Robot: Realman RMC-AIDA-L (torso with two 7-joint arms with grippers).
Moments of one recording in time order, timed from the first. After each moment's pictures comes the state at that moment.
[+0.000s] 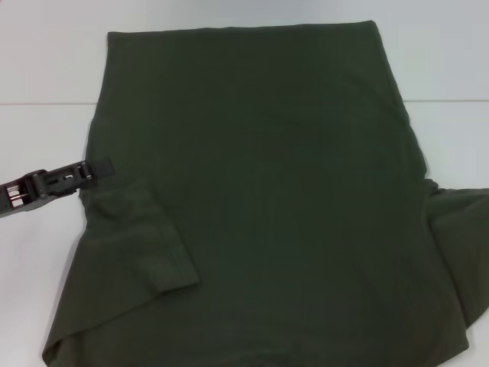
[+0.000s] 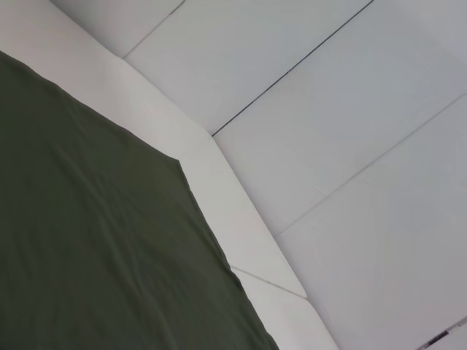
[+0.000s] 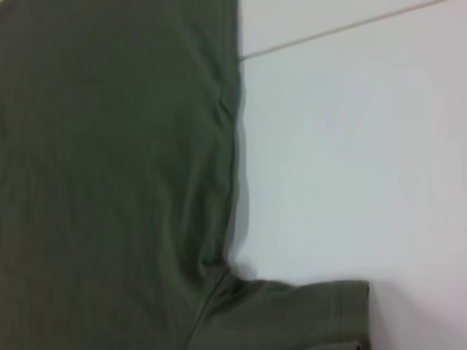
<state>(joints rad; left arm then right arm) -0.45 -1.99 0.39 0.65 1.99 1.67 -2.02 0.62 1.89 -0.58 -0.84 -2.58 -1.35 2.51</state>
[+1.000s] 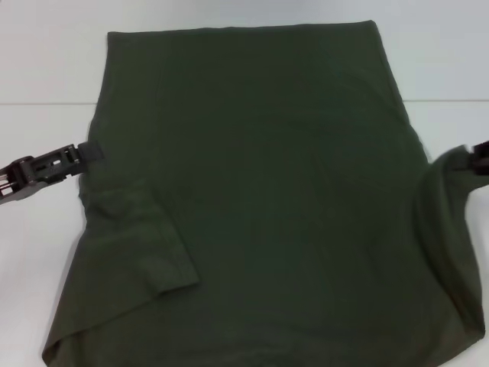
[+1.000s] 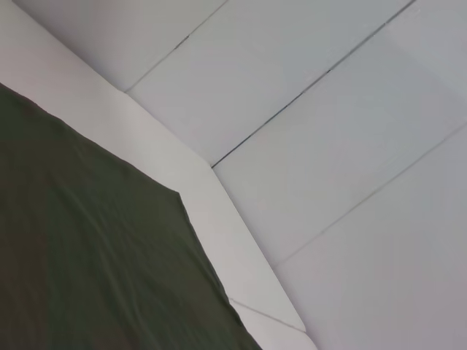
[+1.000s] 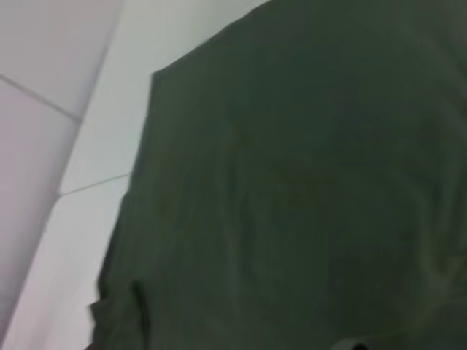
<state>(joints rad) -0.45 -1.99 0.36 0.65 1.95 1.66 -2.02 0.66 1.89 -0.55 -0.84 -2.32 -1.61 2.52</state>
